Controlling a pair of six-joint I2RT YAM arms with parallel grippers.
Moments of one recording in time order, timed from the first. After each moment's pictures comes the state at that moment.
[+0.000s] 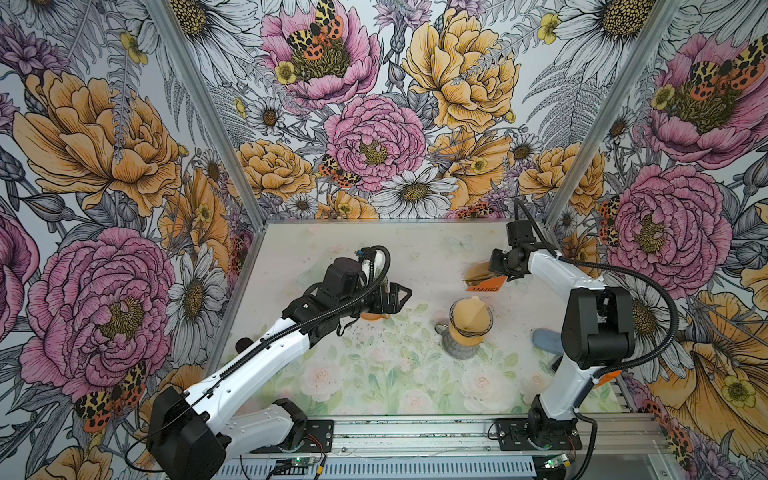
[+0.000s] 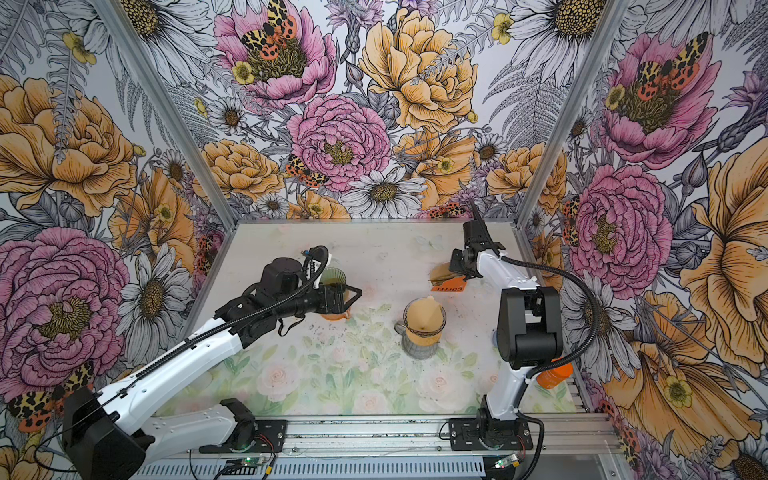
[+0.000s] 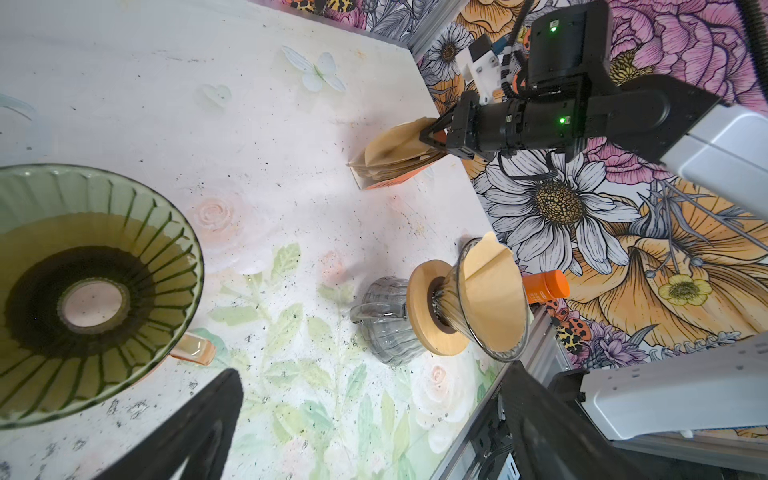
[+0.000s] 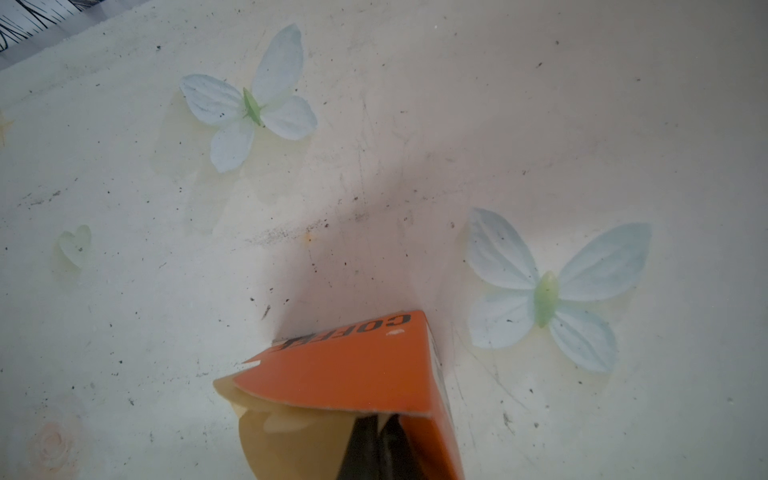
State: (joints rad) left arm -0.63 1.14 0.96 -0.35 0.27 -0.57; right arm 0.03 1.80 1.35 -0.60 -0.03 0.30
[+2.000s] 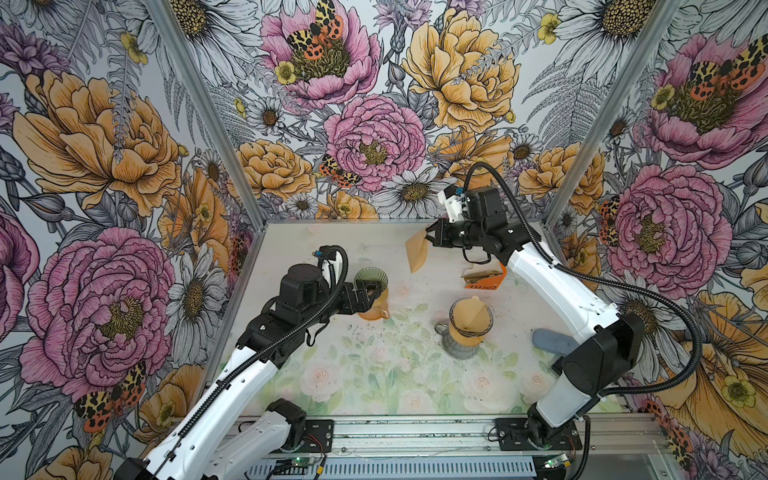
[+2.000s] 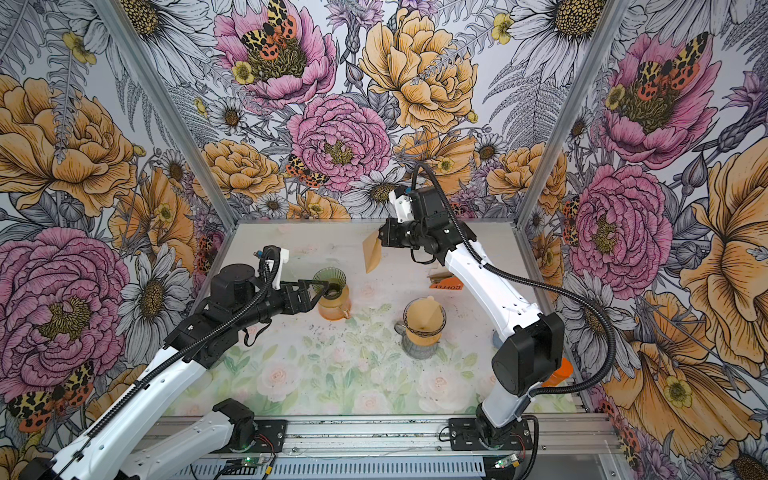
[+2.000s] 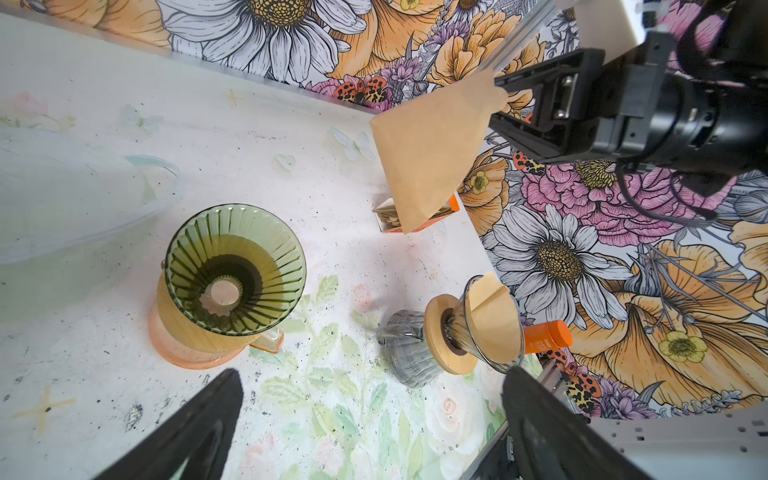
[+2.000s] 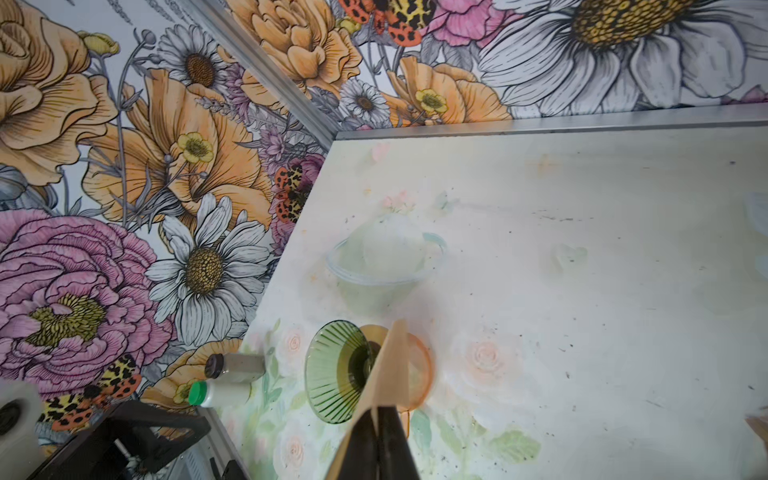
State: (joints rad) left arm -0.47 0.88 0.92 -0.46 0.26 -0.55; right arm 0.46 1.67 1.72 -0.65 -0.43 0.43
